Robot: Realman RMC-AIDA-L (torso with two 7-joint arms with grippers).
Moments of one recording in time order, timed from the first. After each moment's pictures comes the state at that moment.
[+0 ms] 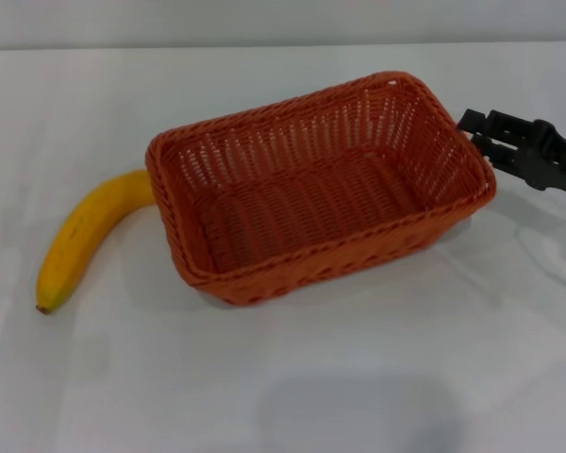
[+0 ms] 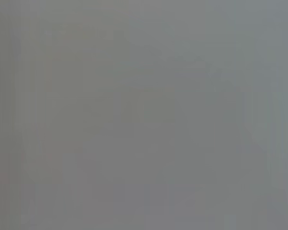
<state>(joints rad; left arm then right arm) -0.34 -2.08 2.84 0.06 -1.73 1.54 -0.45 0.50 2.03 -0.78 -0.44 1.60 1.30 -1.06</state>
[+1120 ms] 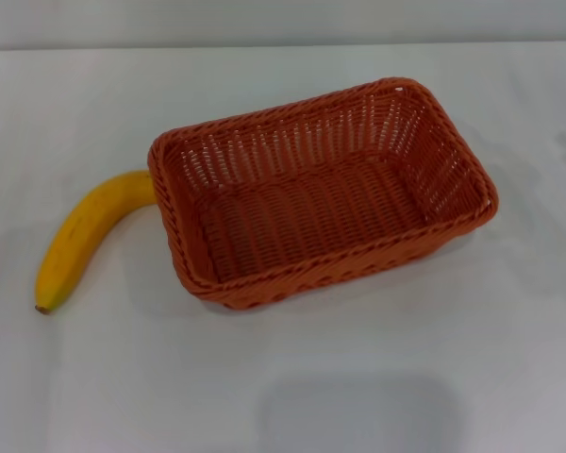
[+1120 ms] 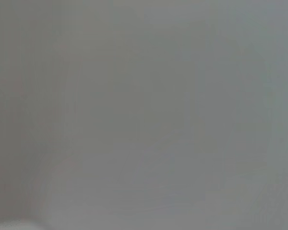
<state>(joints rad) -0.34 -2.08 2.84 0.07 -1.71 1.34 -0.70 0.36 2.02 -0.73 -0.36 2.14 1.37 -2.04</state>
